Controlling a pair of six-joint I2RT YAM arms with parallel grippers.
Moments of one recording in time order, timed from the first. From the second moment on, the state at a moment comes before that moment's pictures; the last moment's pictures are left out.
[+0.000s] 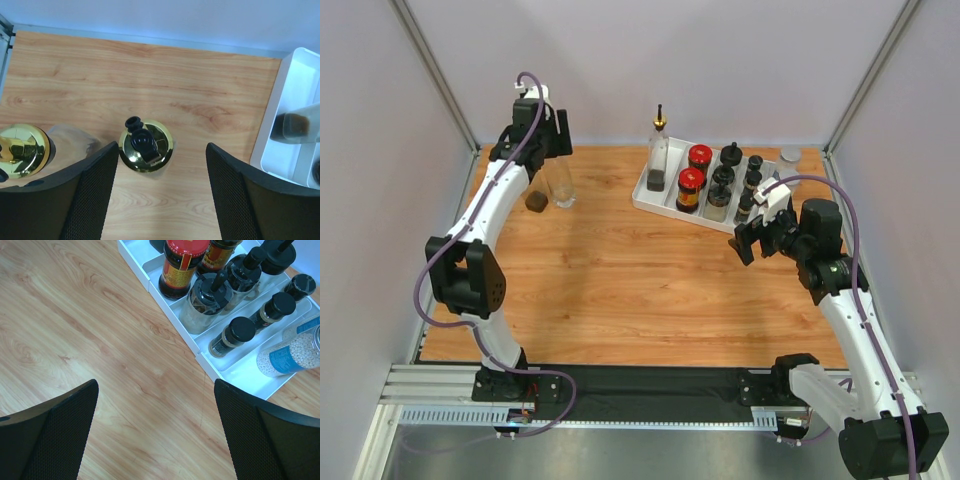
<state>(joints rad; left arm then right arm) -0.17 1.79 1.73 -0.43 -0.17 -0.18 0.13 0.91 0.90 -0.45 -0.43 -0.33</state>
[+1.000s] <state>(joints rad) -0.17 1.82 1.65 -0.21 -0.23 -0.13 0.13 0.91 0.90 -0.45 -0.42 -0.33</state>
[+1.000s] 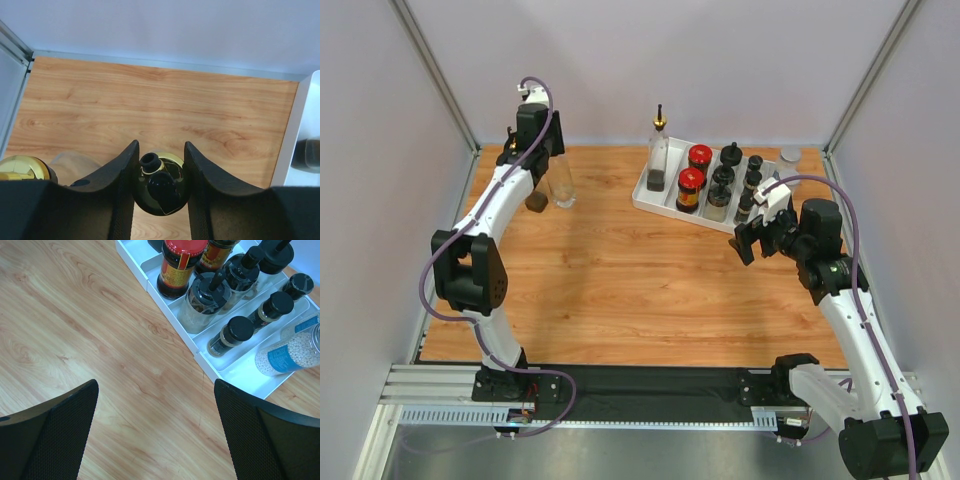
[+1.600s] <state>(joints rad) -0.17 1.77 1.56 -0.16 -0.09 -0.10 0.13 0.91 0.90 -0.45 -0.42 -0.33</state>
